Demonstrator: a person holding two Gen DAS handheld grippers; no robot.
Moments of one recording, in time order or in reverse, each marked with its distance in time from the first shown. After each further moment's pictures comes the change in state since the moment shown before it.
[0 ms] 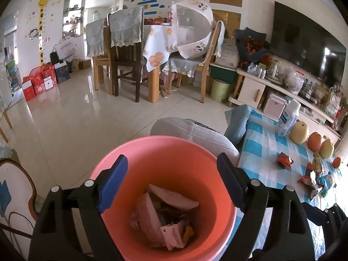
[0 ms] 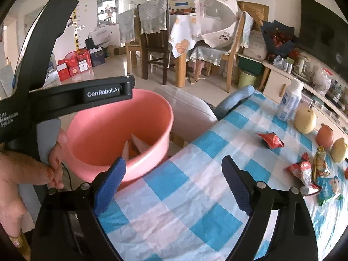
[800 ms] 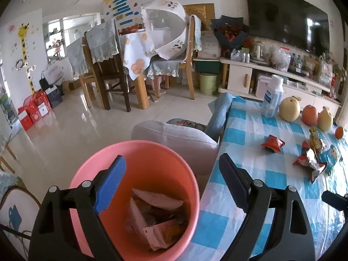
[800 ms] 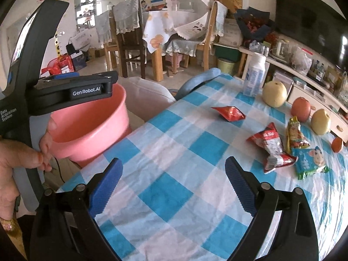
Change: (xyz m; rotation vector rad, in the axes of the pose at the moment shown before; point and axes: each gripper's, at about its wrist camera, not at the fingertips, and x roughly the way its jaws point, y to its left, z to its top) left arm -0.006 -0.078 -0.010 0.202 -0.016 0.010; right arm -0.033 -0.065 -0.041 0.112 0.023 -0.083
